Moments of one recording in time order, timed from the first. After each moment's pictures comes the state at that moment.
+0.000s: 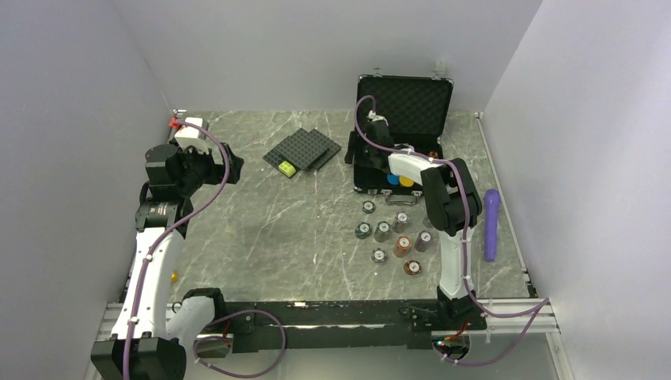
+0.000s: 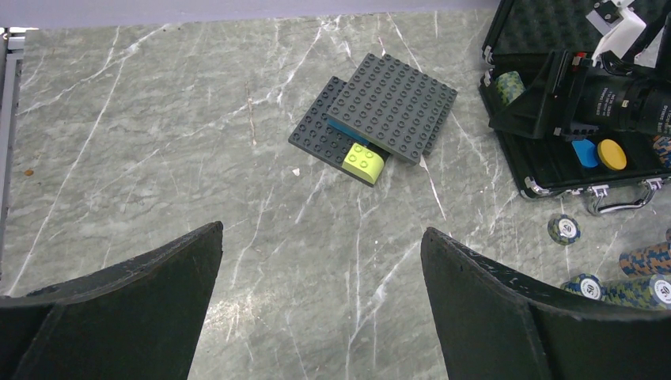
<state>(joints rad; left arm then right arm) 0.06 0.93 0.94 -0.30 0.32 -0.07 0.39 2.11 1.43 -0.04 0.00 0.46</state>
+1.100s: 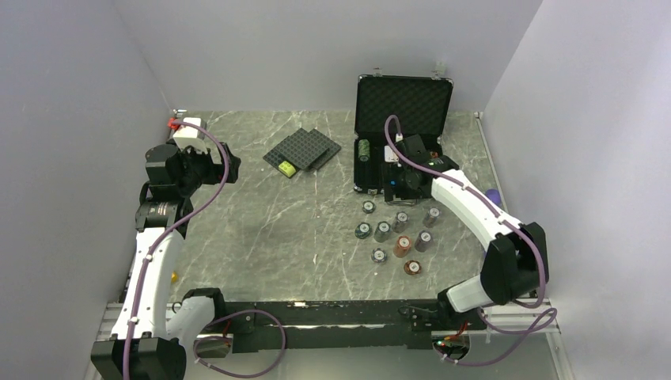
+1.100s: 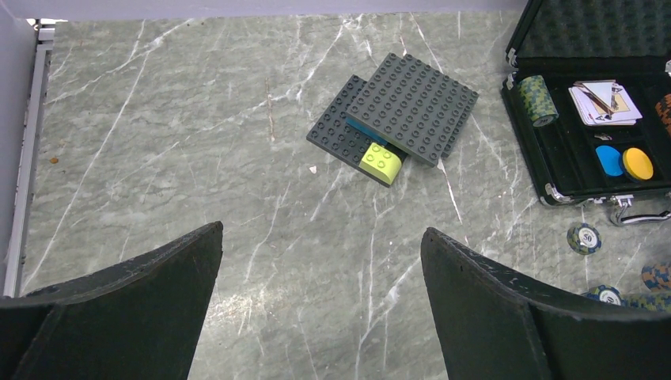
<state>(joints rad) 0.06 0.93 0.94 -0.30 0.26 -0.06 0.40 1.44 1.15 -0.75 0.15 0.28</state>
